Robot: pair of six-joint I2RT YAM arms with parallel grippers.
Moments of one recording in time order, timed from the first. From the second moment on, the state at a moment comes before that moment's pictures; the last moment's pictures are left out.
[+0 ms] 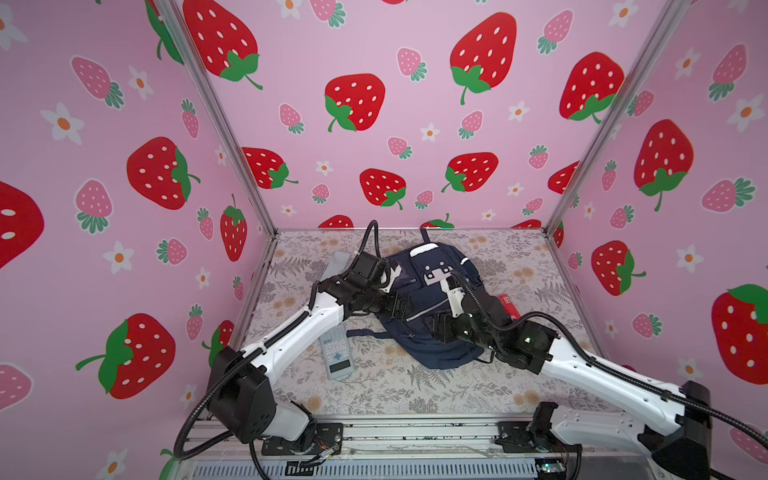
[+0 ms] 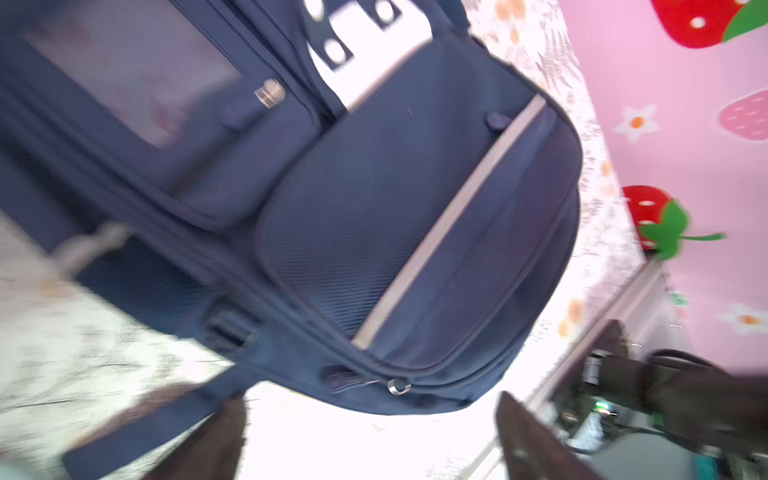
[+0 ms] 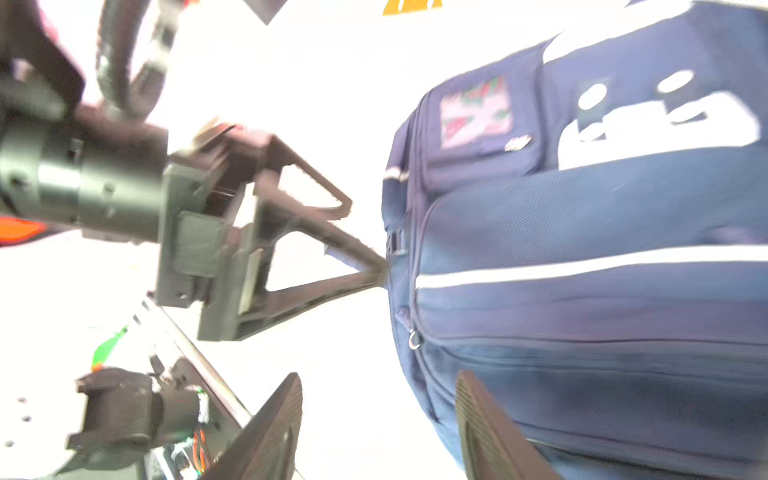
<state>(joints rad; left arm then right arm) -0.55 1.41 1.21 -0.71 0.25 -0.27 1.01 1.10 0.96 -0.41 0.08 0.56</state>
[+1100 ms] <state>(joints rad) -0.03 2.16 1.65 -0.73 -0.03 -0.03 0.64 1.38 1.01 -0.41 -0.26 0.44</state>
